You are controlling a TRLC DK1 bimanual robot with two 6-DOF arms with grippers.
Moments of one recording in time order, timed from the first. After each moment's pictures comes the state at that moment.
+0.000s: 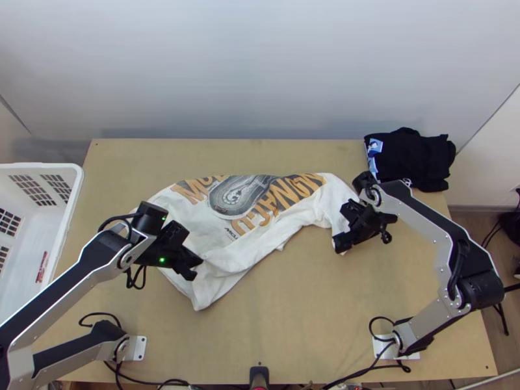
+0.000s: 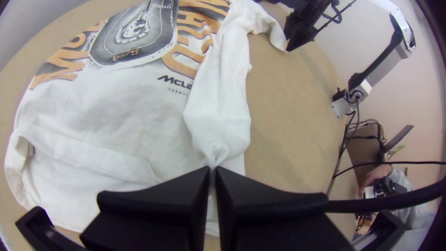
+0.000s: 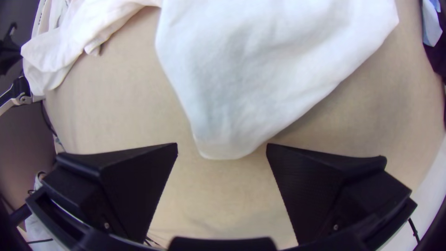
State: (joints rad) left arm -0.45 1.16 0.87 -0.77 0.43 0.11; right arm 0.23 1.73 1.15 -1.05 -0.21 -0.29
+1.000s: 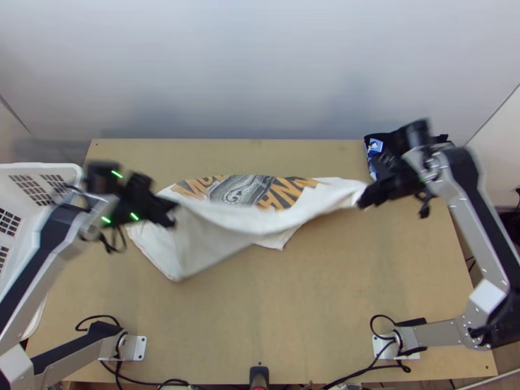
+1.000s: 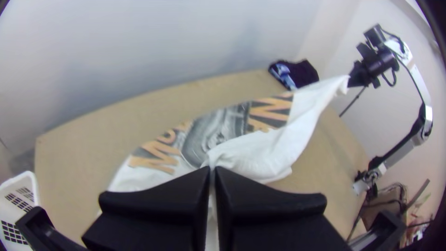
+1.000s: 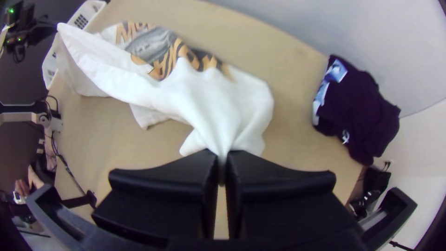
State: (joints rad) left arm -0.19 1.17 1.23 -0.76 0.36 0.11; right arm 0.18 1.51 1.66 -1.28 -0.21 -0.32
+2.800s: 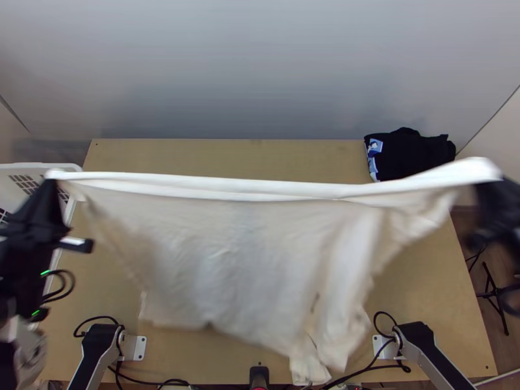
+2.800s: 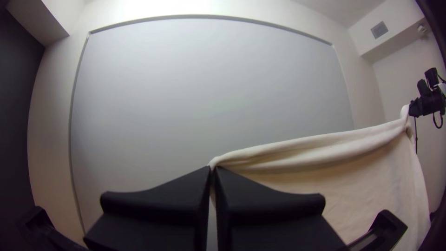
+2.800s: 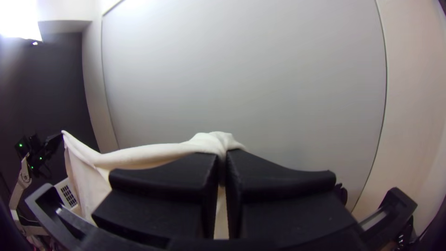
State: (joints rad) left arm 0.02 0.45 0.93 -0.08 0.12 0.03; right arm 0.17 0.79 1.60 -0.78 -0.16 0.12
